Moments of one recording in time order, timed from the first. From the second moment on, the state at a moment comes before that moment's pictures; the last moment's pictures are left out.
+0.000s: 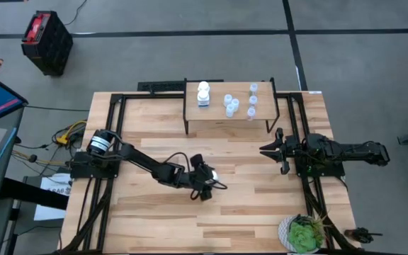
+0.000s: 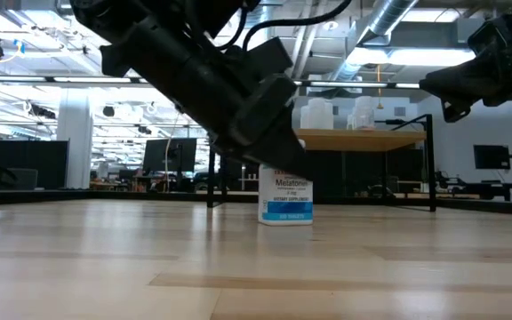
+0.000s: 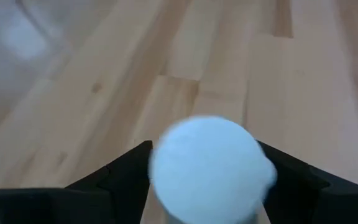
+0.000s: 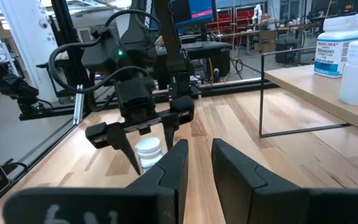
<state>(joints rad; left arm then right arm) -0.28 1.96 1.05 0.23 -0.47 -0.28 -0.02 0.03 0.01 0.01 0.01 0.13</state>
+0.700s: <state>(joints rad) -0.28 1.96 1.05 0.20 -0.45 -0.32 -0.02 0.03 0.01 0.01 0.01 0.13</state>
